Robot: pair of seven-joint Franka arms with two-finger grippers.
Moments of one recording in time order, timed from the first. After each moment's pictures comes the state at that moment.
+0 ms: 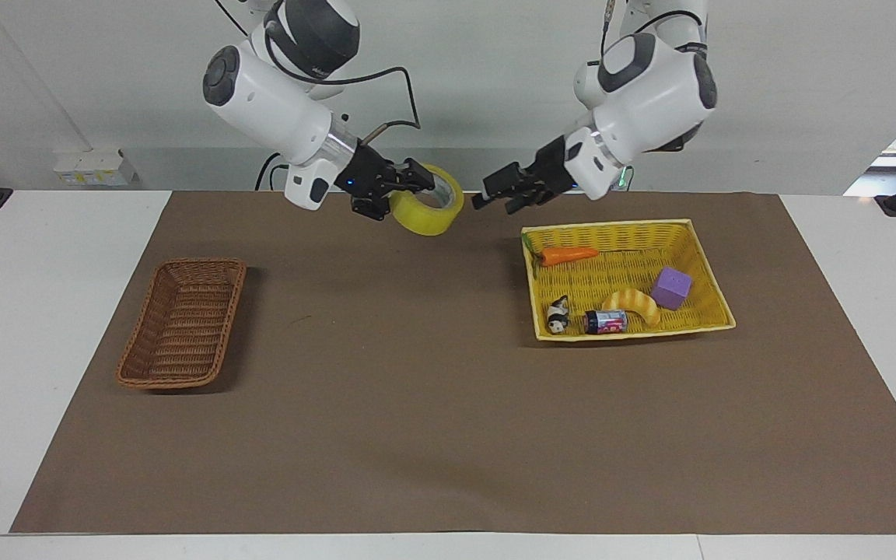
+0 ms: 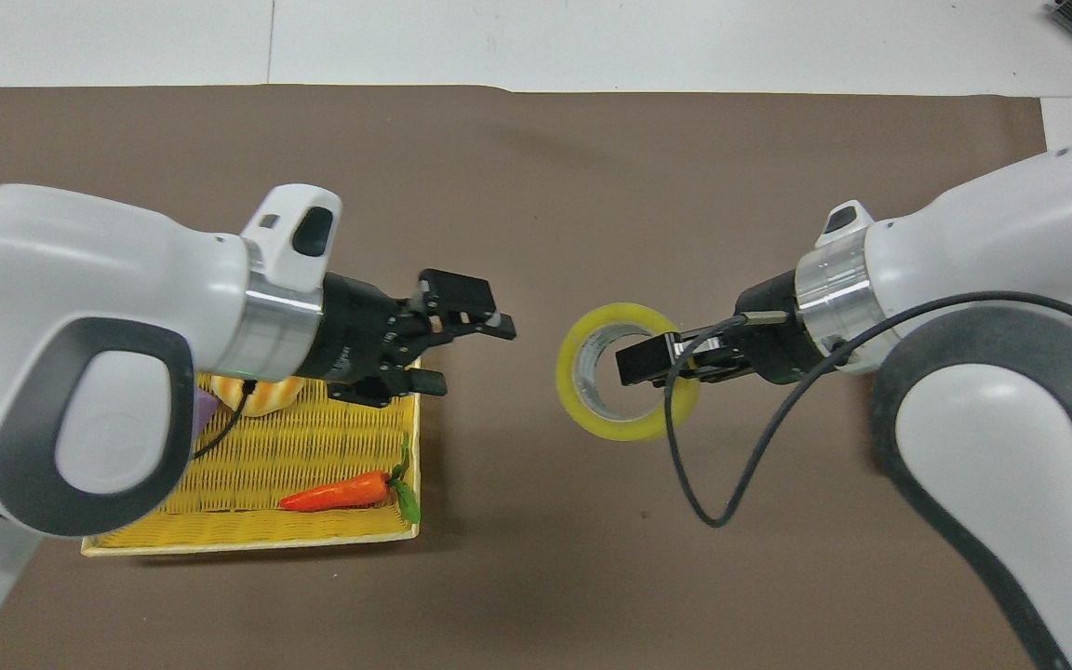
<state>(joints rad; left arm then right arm) -0.13 -0.01 -0.22 -1.83 -0.82 1.88 -0.54 0.30 0.01 -0.08 -1.77 0.63 1.69 0.02</state>
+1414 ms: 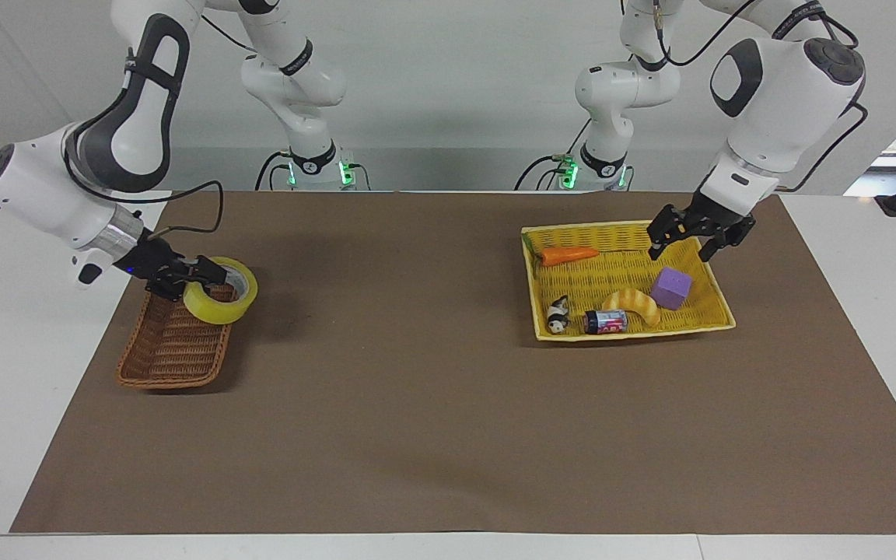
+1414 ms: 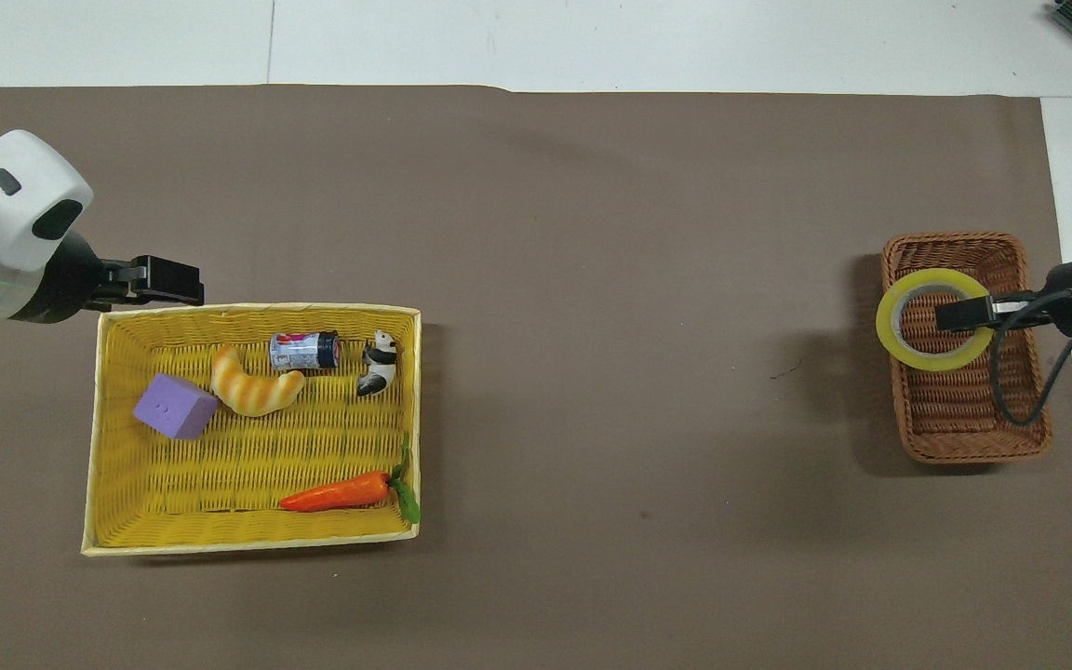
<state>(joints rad) 0.07 -0.02 -0.19 -1.78 -0.09 1.85 -0.08 -0.24 0.22 -0.10 -1.82 0.44 1.84 -0.55</state>
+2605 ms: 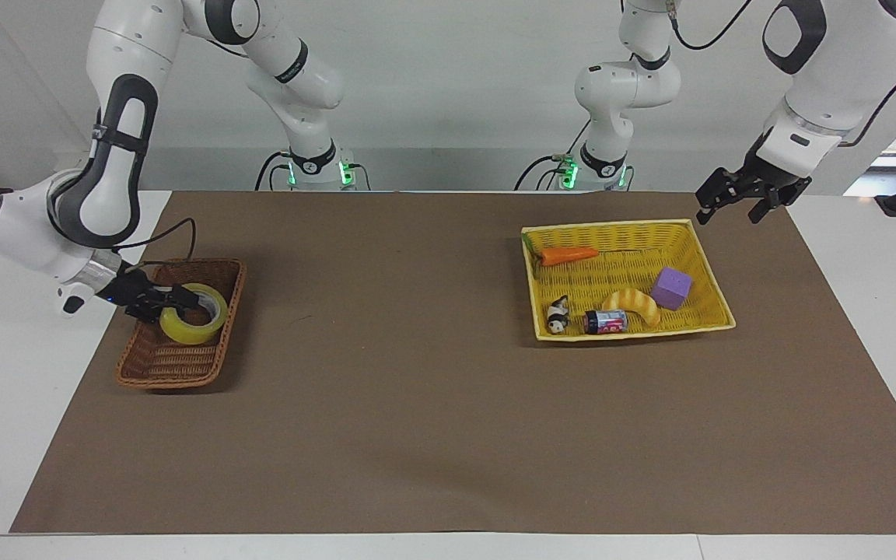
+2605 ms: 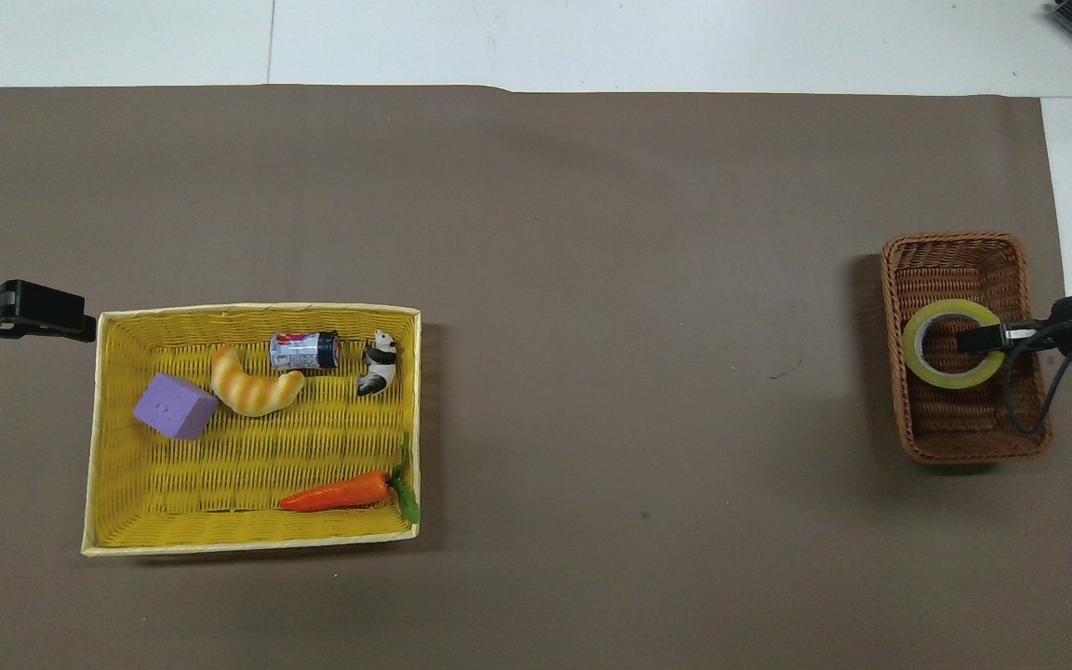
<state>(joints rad) -0.03 -0.06 0.02 -1.69 -0.07 1.59 -0.03 -0.35 0.37 -0.10 -1.83 0.44 1.93 -0.70</state>
